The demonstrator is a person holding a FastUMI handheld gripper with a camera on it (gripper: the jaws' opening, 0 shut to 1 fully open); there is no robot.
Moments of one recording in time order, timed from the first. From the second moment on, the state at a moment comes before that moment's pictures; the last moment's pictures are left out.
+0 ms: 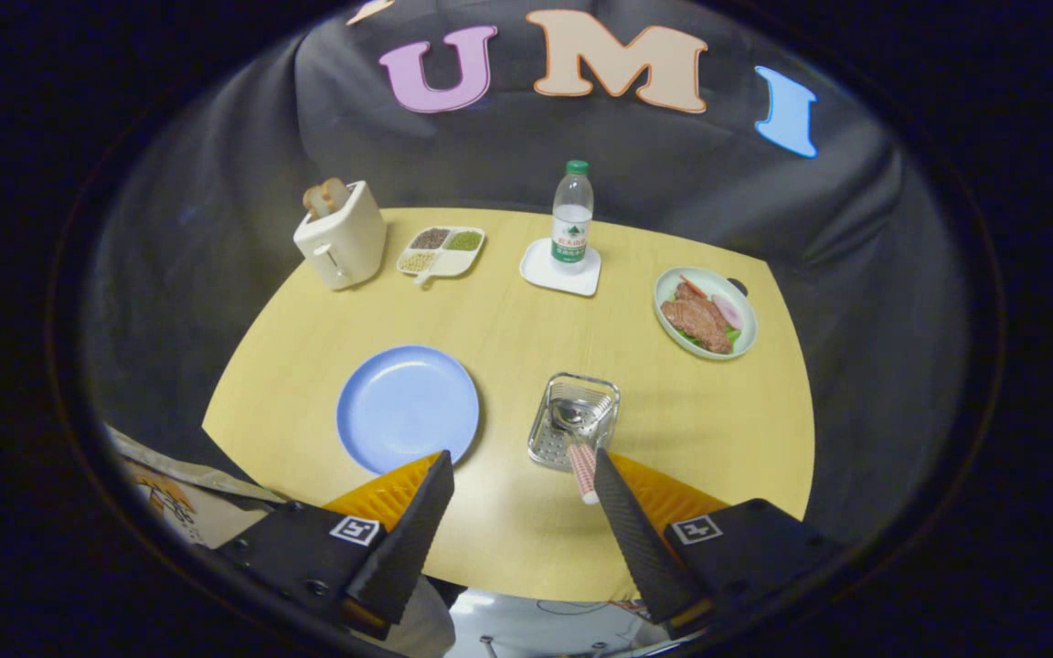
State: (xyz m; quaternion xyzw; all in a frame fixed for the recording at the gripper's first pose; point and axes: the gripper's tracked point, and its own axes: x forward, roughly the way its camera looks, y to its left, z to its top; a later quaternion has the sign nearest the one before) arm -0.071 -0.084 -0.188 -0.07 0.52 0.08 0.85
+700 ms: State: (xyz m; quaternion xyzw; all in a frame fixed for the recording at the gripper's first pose) arm -0.068 -0.005 -0.155 -0.03 0.27 0.02 0.96
